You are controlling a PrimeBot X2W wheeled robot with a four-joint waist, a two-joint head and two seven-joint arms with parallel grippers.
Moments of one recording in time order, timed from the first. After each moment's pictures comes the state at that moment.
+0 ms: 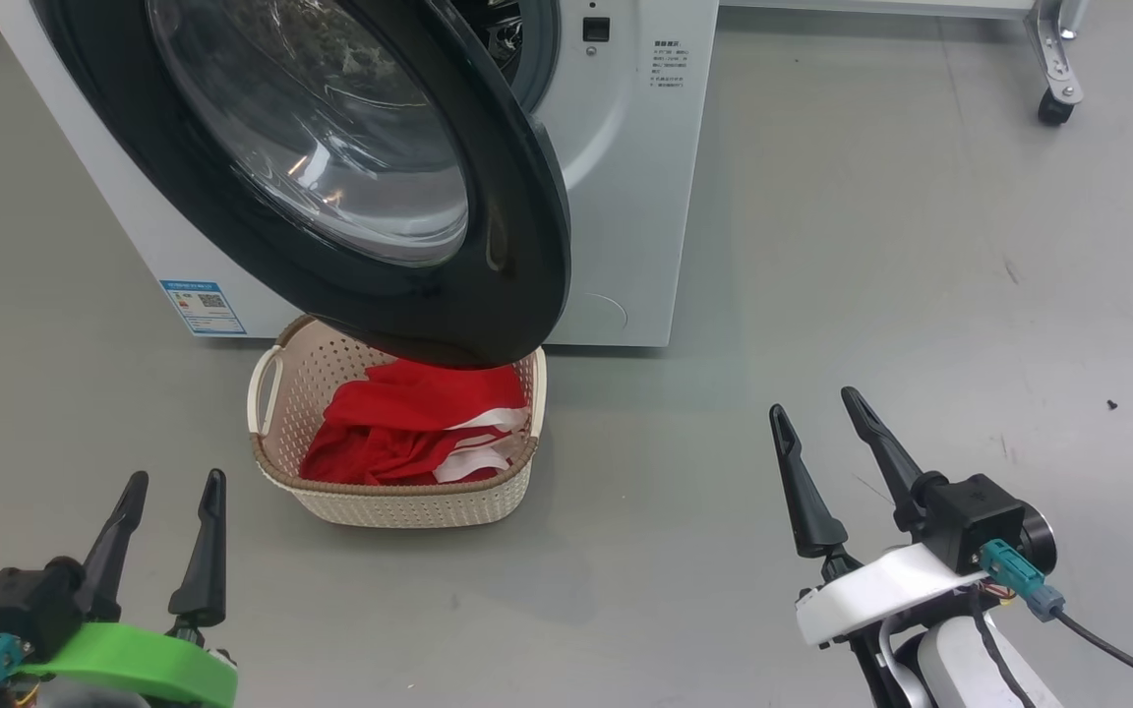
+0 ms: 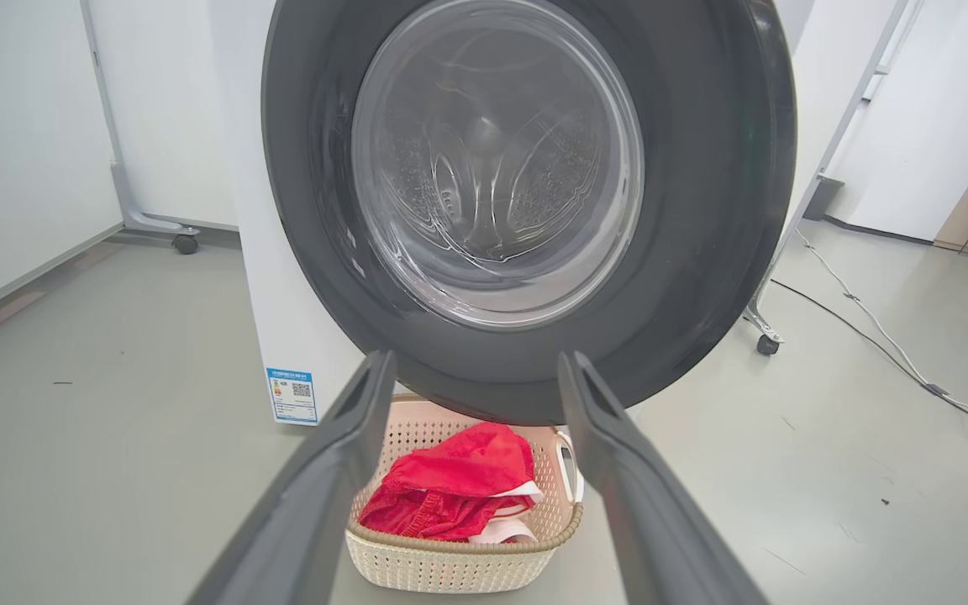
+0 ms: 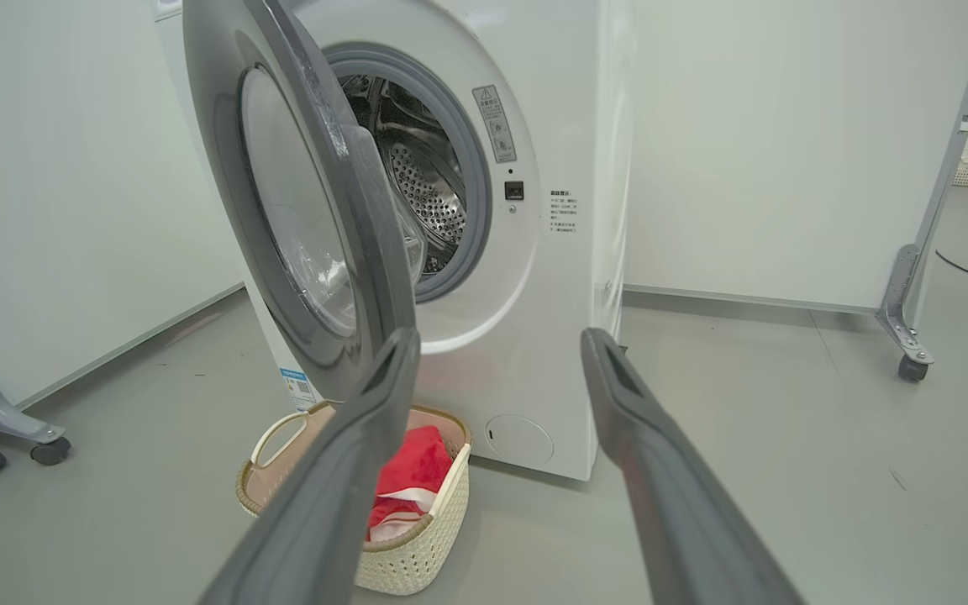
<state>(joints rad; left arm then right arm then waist) -0.03 0.28 -0.20 0.17 -0.63 -0.10 -0.25 -0.09 -0.09 0.34 0.15 0.32 -0.02 -0.25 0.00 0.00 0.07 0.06</state>
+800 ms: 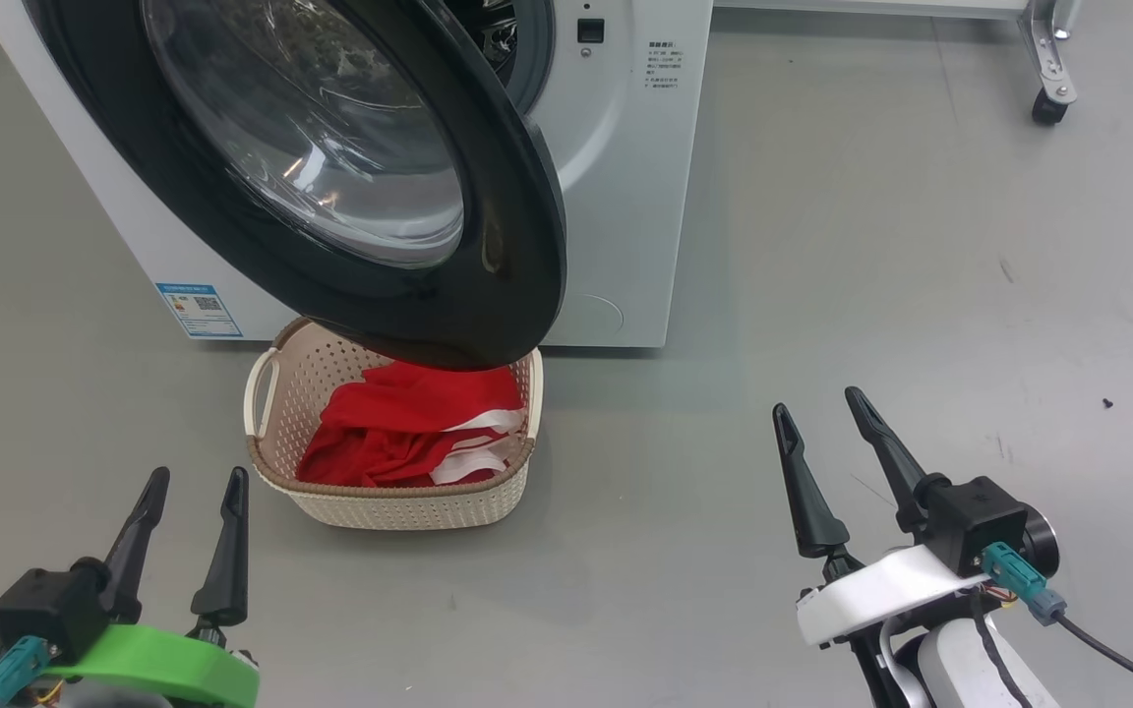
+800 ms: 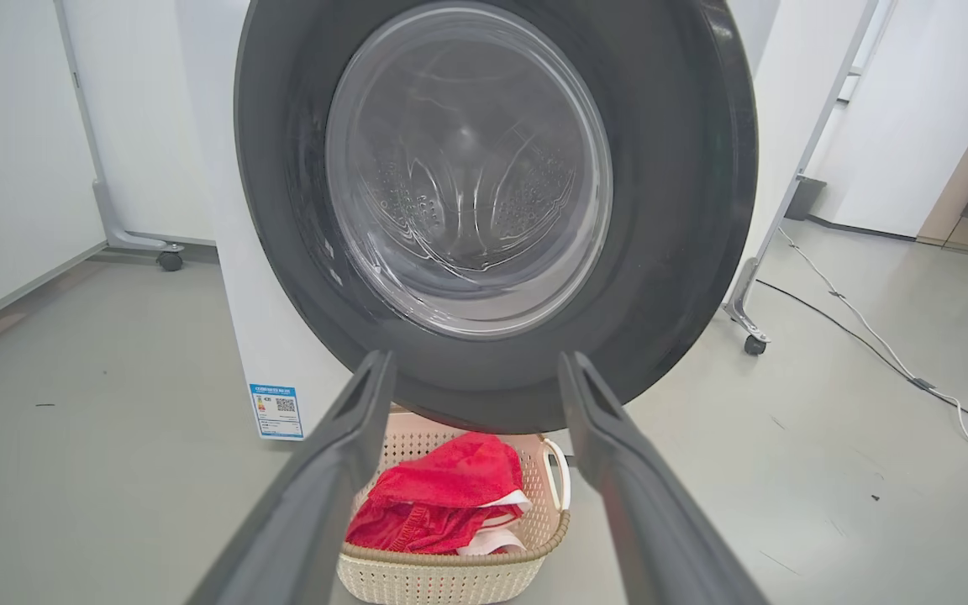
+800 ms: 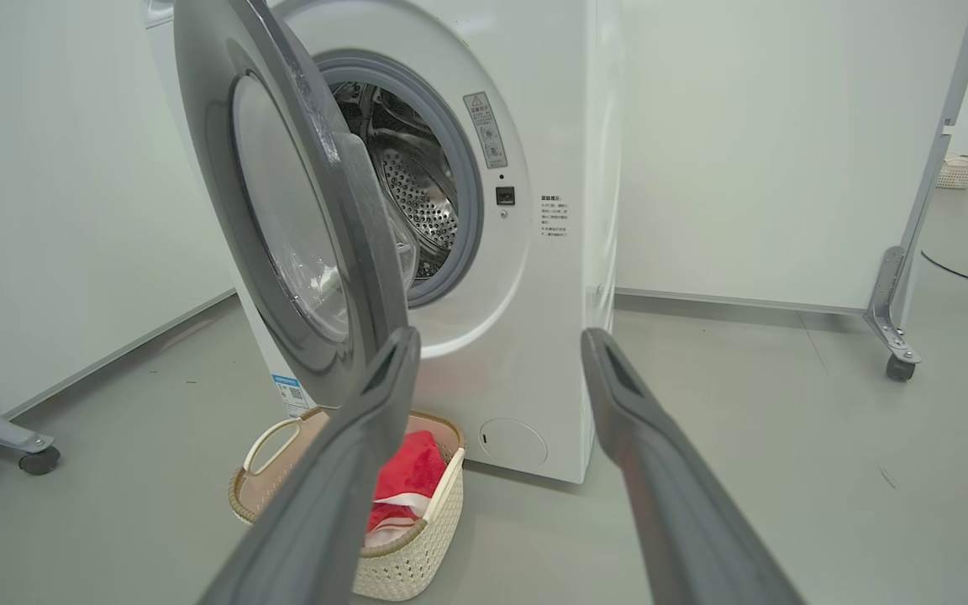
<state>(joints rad) -0.02 0.24 -0.20 0.14 -0.56 -0.10 -0.25 -0.08 -0.07 0.32 0.14 0.30 -0.01 -0.25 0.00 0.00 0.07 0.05</state>
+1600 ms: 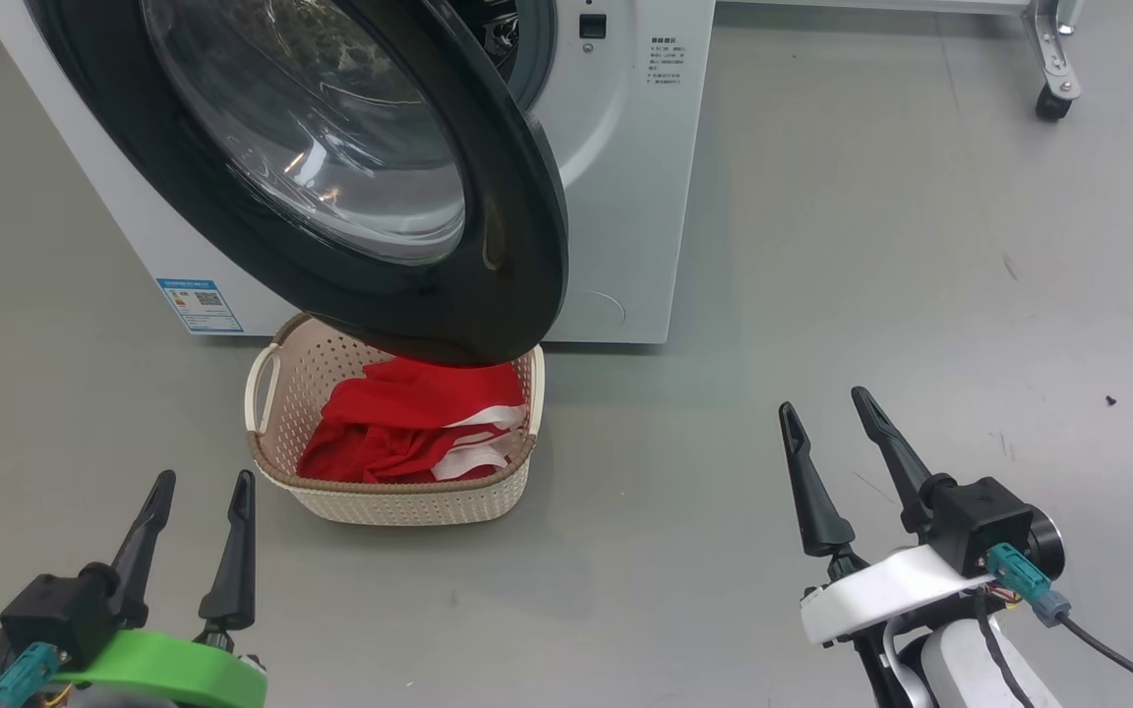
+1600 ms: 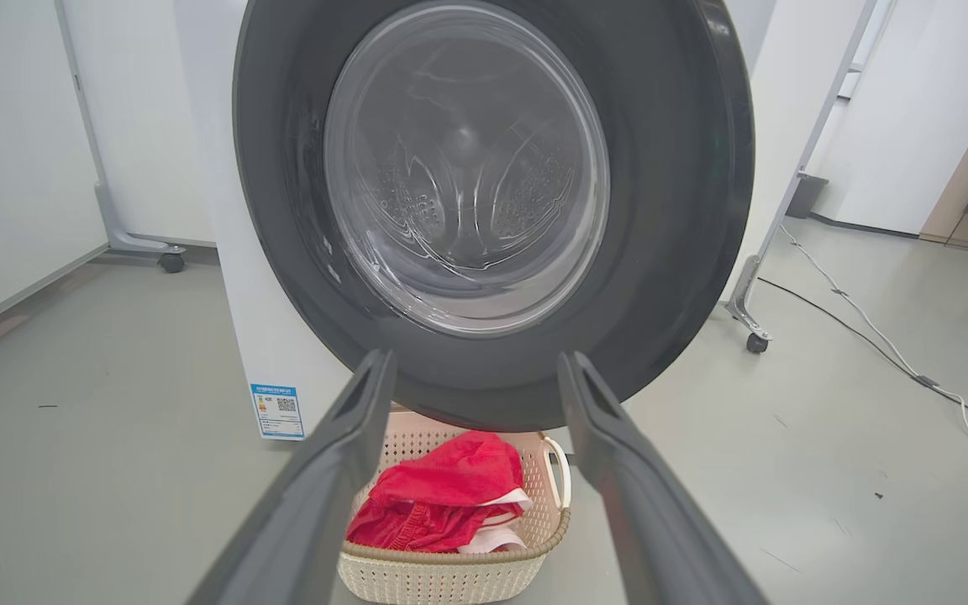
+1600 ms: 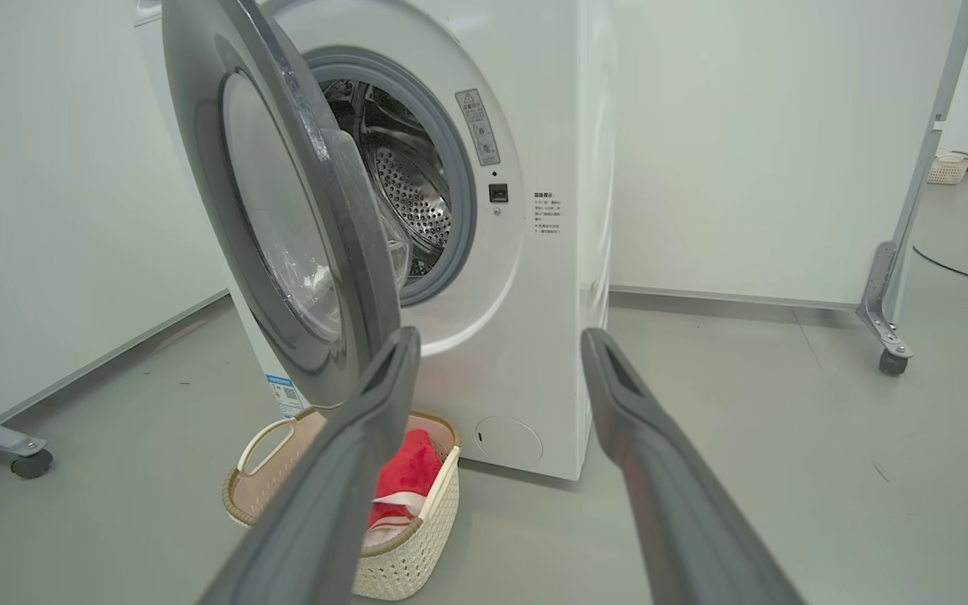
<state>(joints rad) -0.01 0.22 -0.18 0.14 -0.53 -0.11 -0.25 -0.07 -0.06 0.30 0.14 0.29 0.00 -0.25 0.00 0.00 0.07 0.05</state>
